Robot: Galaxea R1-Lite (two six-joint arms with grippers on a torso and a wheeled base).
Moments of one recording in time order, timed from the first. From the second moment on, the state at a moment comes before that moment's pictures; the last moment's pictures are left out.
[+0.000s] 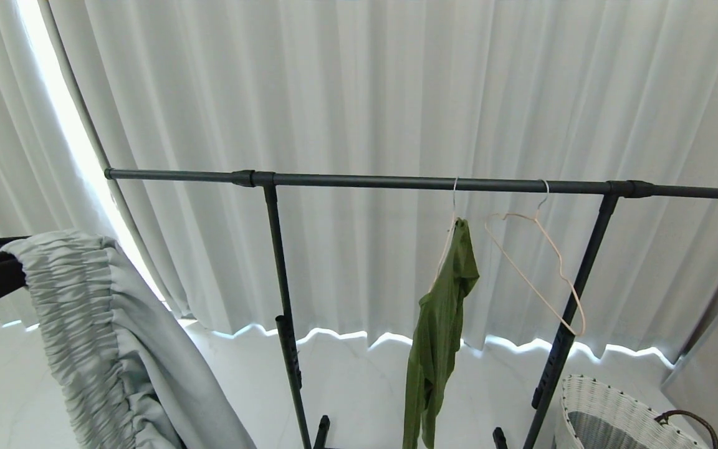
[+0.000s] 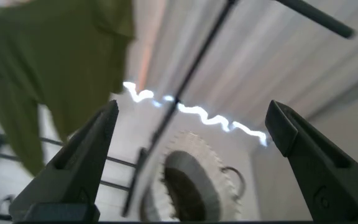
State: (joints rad) left arm -0.85 0.97 -1.06 0.43 0.51 0.18; right arm 0.23 0.81 -0.59 0.04 -0.10 -0.24
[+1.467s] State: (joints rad) left arm -0.84 0.92 -0.75 0.18 0.51 0.21; right arm 0.19 1.19 -0.63 0.10 -0.07 0.02
